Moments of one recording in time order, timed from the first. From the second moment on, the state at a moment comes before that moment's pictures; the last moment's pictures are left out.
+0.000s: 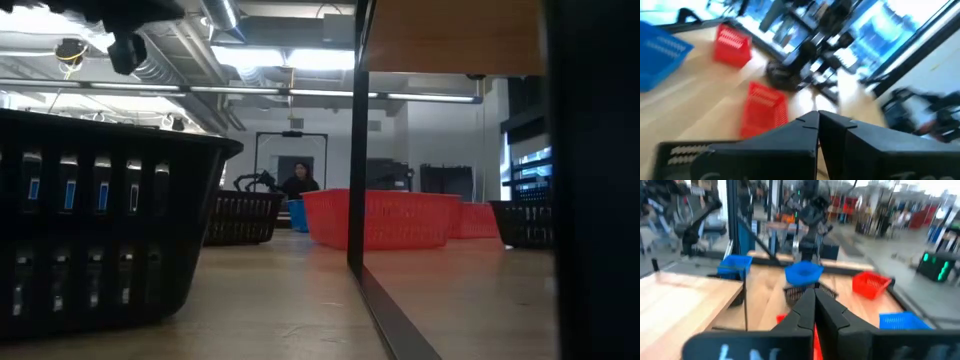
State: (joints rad) left arm -0.15 0.48 0.50 -0.14 -0.26 -0.64; right arm -0.05 0.15 0.41 -0.31 -0.13 -0.11
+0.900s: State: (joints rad) left arm -0.10 0.97 0.90 -0.58 -0.21 -0.73; right arm -0.05 0.73 0.87 -0.68 -0.04 -0.08
